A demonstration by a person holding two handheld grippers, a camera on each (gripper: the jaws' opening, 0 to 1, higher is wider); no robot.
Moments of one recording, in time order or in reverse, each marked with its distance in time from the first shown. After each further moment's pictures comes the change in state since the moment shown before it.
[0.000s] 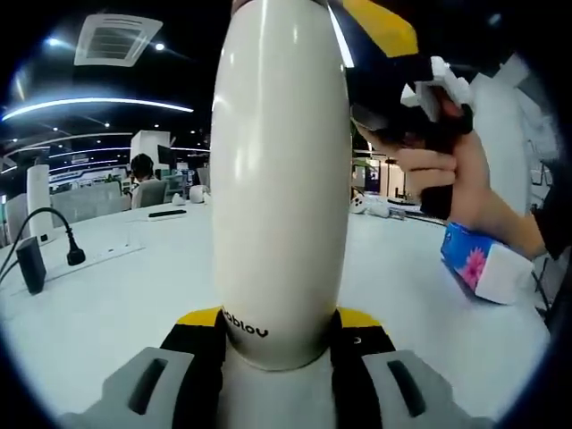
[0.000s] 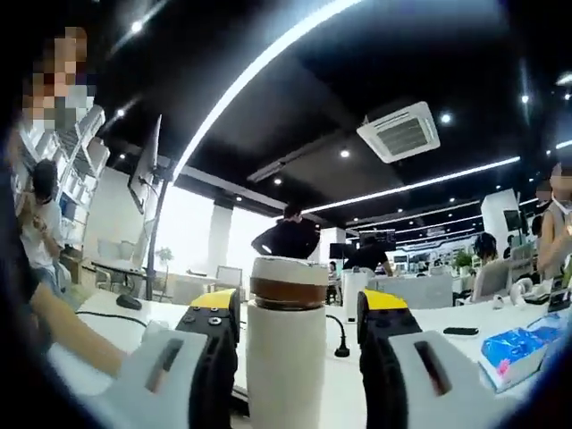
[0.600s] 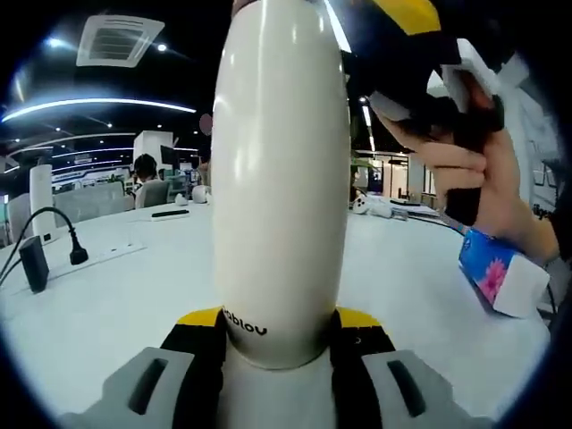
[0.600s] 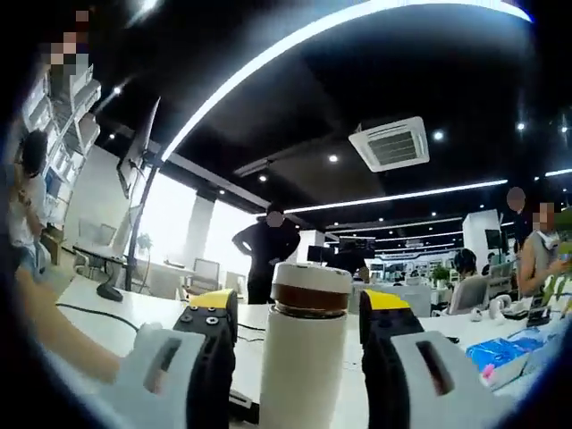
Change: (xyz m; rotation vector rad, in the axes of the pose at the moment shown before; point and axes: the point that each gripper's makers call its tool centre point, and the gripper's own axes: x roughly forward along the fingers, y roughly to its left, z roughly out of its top) left arm -0.002 -0.001 0.000 -0.001 -0.002 0.016; right arm 0.007 0.008 0.004 -0.092 -0.003 -0.111
